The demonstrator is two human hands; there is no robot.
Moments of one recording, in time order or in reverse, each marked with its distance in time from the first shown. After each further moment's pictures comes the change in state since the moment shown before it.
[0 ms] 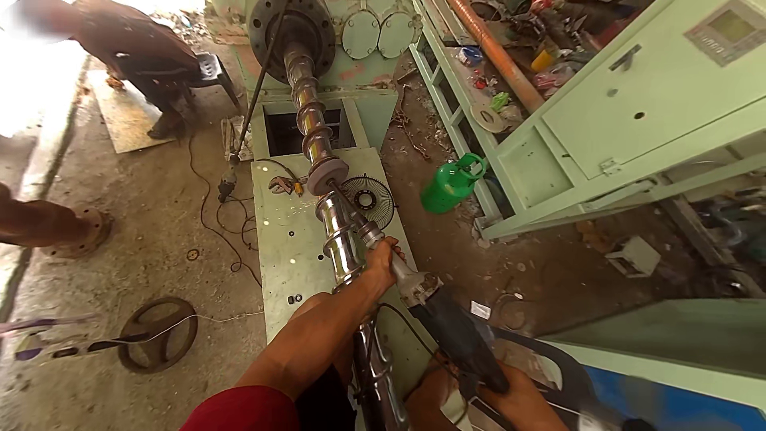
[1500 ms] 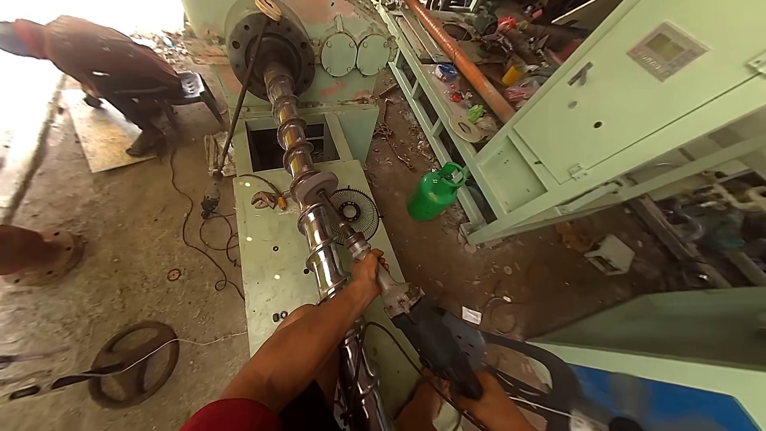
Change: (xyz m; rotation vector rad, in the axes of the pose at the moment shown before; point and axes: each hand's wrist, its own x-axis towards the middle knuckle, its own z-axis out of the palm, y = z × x) left_hand 0.010 -0.011 0.005 0.101 0.054 0.070; right_hand 0.016 0.016 0.023 0.207 -0.089 0.002
